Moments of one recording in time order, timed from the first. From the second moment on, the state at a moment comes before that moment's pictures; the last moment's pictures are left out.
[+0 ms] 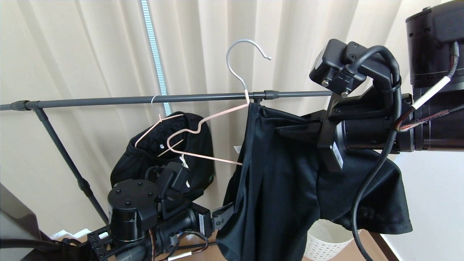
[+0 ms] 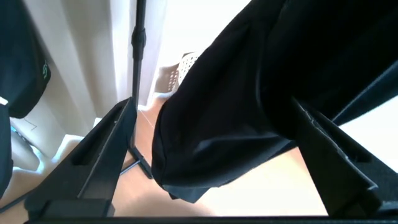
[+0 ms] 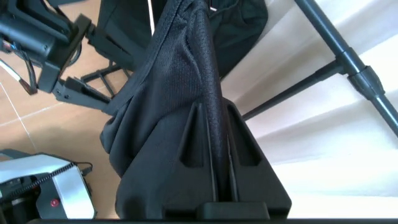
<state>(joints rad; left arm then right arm) -0.70 1.85 -0.36 -1.20 -0.01 -0.27 0.72 1.55 -1.31 0.19 0.09 -0.44</state>
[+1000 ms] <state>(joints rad) -0.61 1.82 -0.39 -1.20 0.00 -0.24 0.63 1.51 -1.12 0.03 0.14 -0.37</state>
